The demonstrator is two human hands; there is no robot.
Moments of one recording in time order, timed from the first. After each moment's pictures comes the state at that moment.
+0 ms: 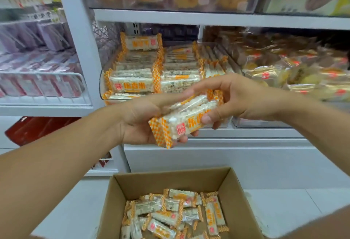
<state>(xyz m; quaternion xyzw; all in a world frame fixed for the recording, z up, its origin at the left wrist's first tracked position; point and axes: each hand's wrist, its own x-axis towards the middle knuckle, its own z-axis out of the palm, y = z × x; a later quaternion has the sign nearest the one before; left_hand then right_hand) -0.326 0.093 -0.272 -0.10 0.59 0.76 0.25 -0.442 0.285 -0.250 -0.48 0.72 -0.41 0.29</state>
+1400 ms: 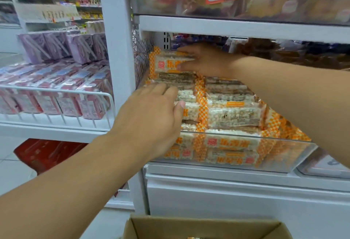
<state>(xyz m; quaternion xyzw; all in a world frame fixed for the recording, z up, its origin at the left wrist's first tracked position) -0.347 0.001 -0.294 -0.12 0.97 0.00 -0.21 -0.570 0.056 -0.237 -0.49 0.84 -0.21 0.00</state>
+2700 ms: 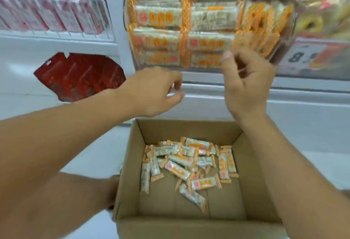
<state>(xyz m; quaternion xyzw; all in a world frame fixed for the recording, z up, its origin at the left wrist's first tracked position) -0.278 0.056 -0.354 0.02 1.00 0.04 -0.04 -0.378 0.241 -0.374 -0.35 0.71 -0.55 -0.25</state>
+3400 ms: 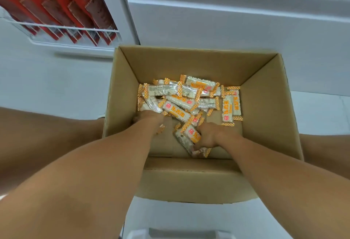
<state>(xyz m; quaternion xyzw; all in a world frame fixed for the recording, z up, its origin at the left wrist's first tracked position) -0.223 0.099 -0.746 -0.63 0.63 0.40 0.22 -0.314 0.299 -0.685 -0.31 0.81 0.04 0.49</state>
